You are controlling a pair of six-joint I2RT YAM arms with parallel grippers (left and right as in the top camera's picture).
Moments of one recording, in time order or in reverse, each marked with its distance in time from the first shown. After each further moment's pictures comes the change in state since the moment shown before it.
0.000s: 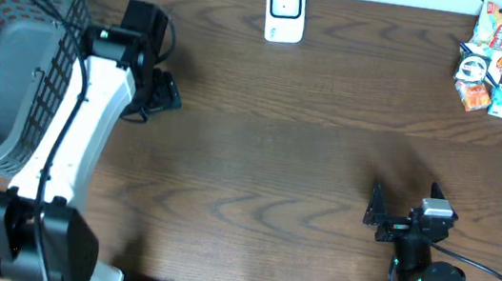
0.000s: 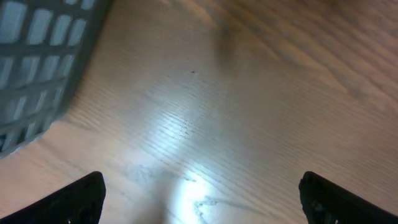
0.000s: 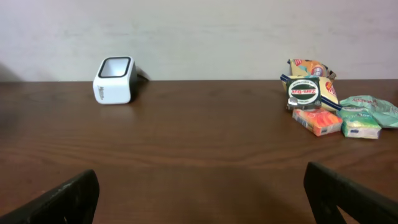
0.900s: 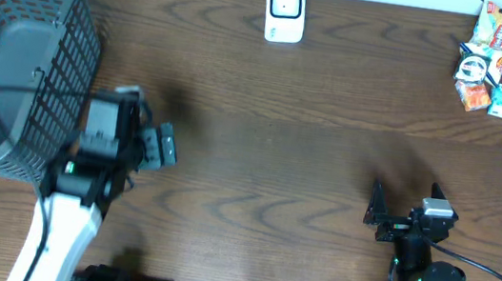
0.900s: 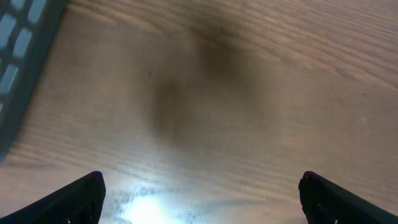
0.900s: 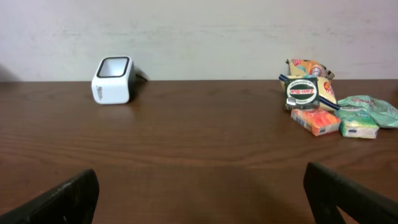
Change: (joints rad) left arm 0.001 -0.659 -0.685 0.489 0.152 0.221; right arm 0.000 0.000 0.000 0.000 0.003 0.000
